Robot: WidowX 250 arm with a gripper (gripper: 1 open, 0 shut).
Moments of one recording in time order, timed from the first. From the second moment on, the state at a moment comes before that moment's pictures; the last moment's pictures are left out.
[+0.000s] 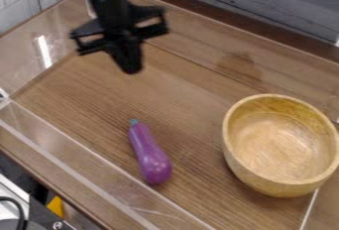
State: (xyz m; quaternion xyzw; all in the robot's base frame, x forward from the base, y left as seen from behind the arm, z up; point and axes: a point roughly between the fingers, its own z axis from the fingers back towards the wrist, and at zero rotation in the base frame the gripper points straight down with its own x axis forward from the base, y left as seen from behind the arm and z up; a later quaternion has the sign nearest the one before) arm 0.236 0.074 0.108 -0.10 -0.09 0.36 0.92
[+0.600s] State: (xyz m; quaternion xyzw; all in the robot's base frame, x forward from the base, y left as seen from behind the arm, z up) arm 0.260 0.045 0.075 -0.06 -0.11 0.38 0.92
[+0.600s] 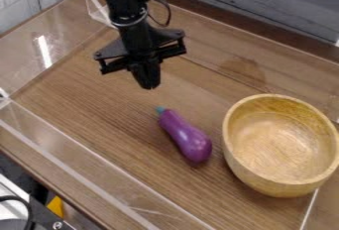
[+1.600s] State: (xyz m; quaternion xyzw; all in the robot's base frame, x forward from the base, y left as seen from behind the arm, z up) arm 0.274 0.071 0.065 -0.02 -0.14 0.43 0.89
